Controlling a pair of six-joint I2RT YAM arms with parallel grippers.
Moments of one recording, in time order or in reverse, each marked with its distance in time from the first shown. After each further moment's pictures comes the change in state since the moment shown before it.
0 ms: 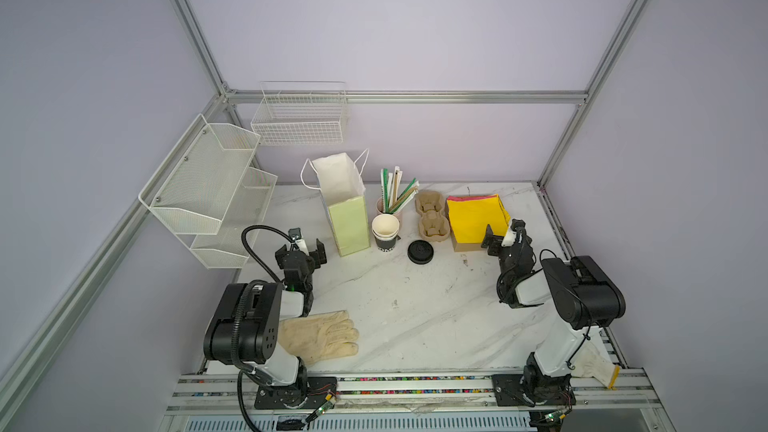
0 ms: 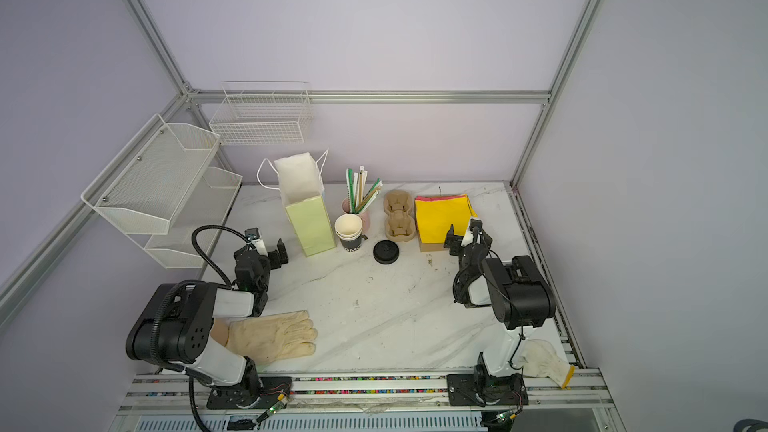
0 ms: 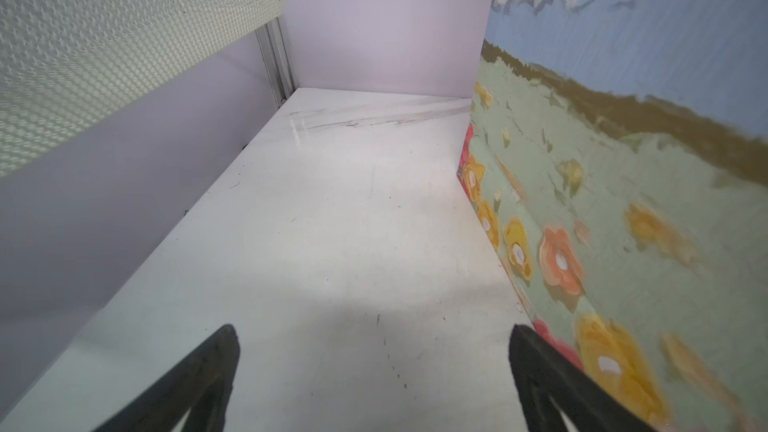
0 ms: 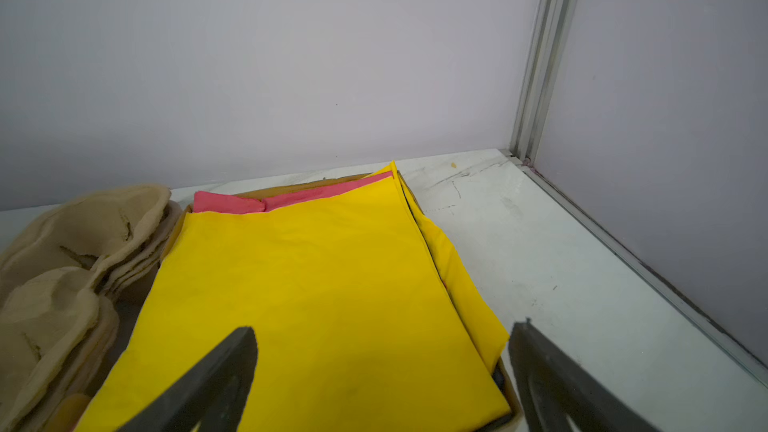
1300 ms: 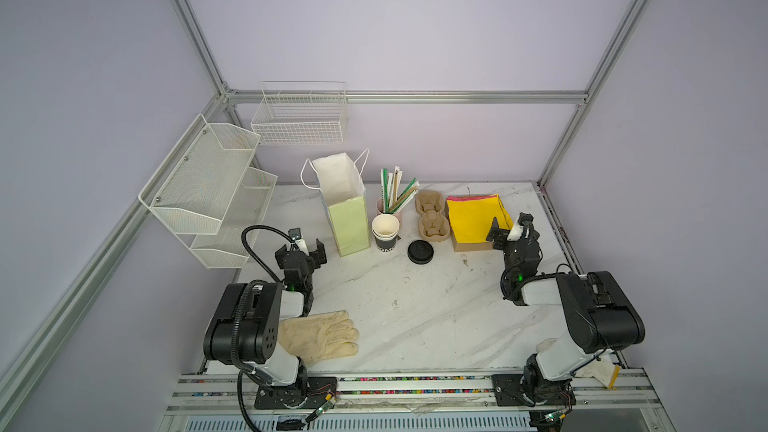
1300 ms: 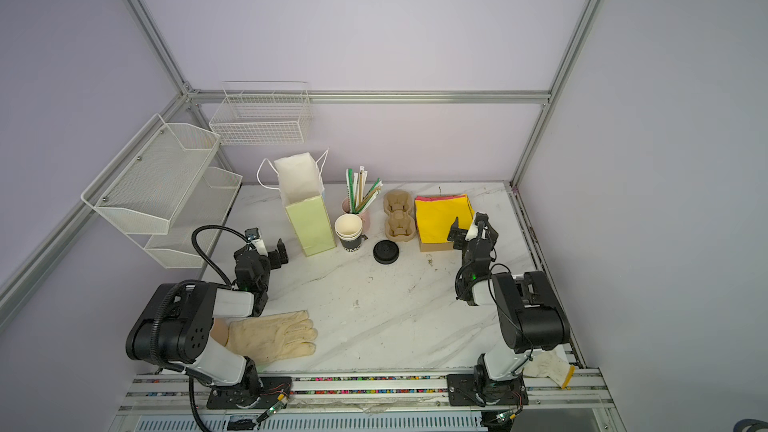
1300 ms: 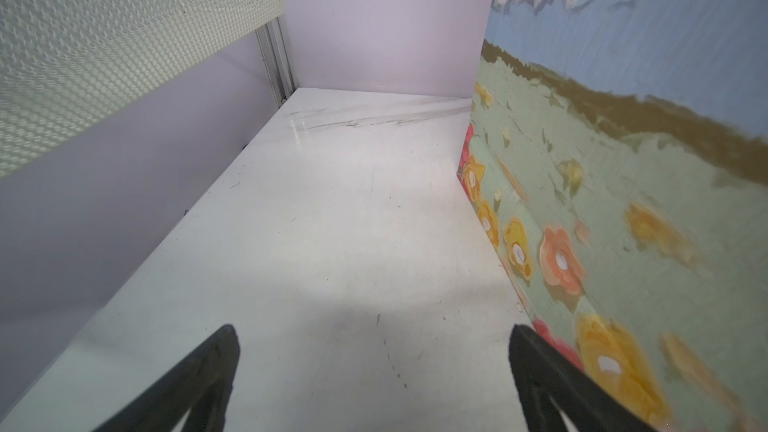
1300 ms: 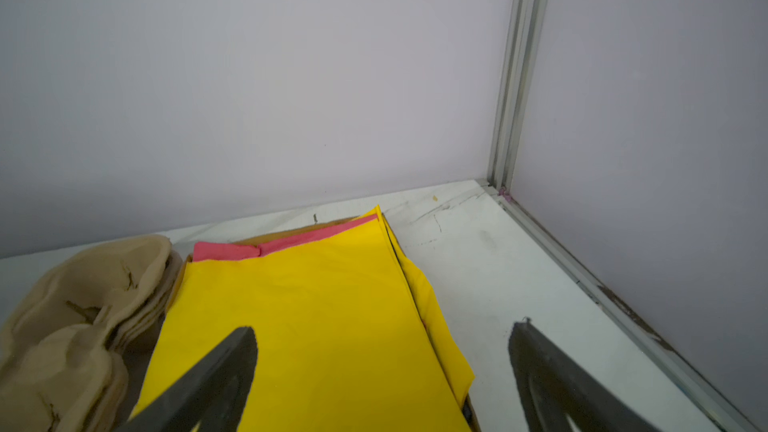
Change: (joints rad) left arm 0.000 0.000 0.000 0.000 0.000 0.000; right arm 0.020 -0.244 0.014 -0.168 0.083 0.006
